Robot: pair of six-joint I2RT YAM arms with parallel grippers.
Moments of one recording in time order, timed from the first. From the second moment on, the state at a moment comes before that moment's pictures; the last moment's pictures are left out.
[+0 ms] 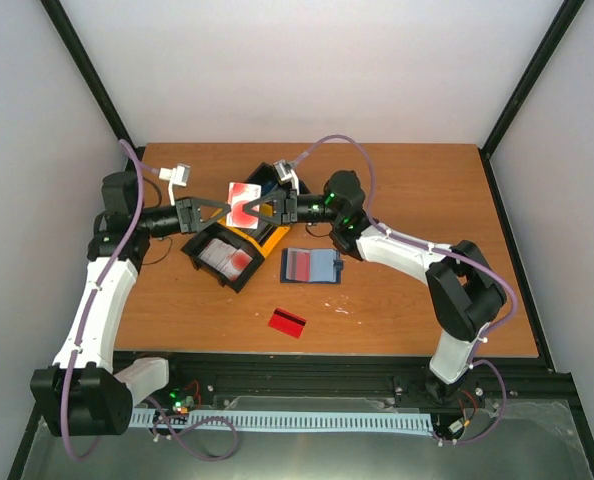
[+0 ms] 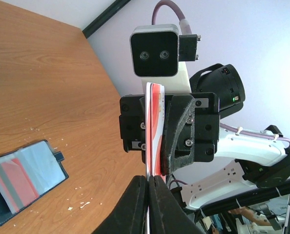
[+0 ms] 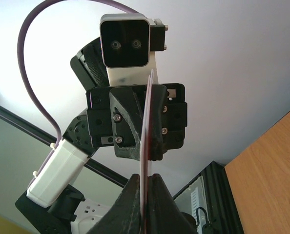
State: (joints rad) left arm 0.05 1.09 1.01 -0.35 1.23 -0.52; right arm 0.70 1.76 1.21 0.78 -0.98 1.18
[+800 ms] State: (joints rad) left arm 0.05 1.09 0.94 -0.21 1.41 -0.58; right arm 0.70 1.76 1.15 1.03 -1.08 1.35
